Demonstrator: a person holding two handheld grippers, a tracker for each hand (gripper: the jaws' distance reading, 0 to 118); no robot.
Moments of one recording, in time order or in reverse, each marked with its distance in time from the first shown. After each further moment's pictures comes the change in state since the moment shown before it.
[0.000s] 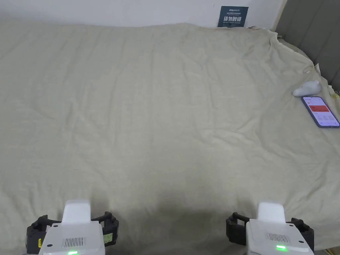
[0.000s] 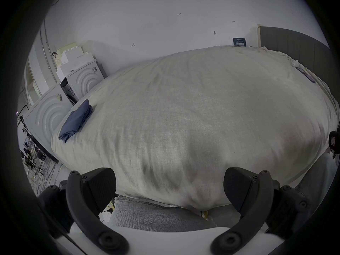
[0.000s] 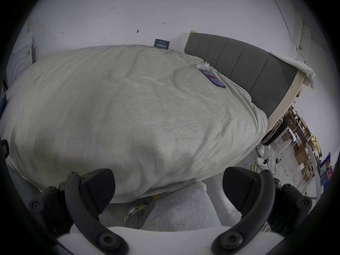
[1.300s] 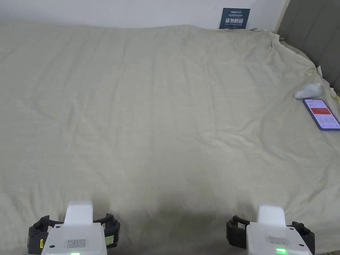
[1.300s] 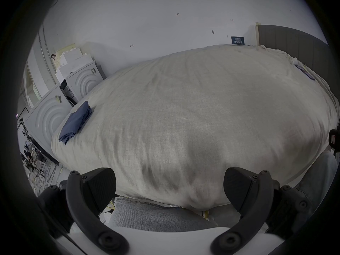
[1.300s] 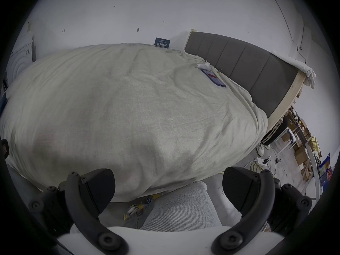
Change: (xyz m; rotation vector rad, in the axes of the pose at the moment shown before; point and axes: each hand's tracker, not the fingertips) left arm 0.003 -0.001 -0.001 0.000 0.000 -0.018; right arm 0.000 0.000 -0.001 -0.009 -0.001 0.005
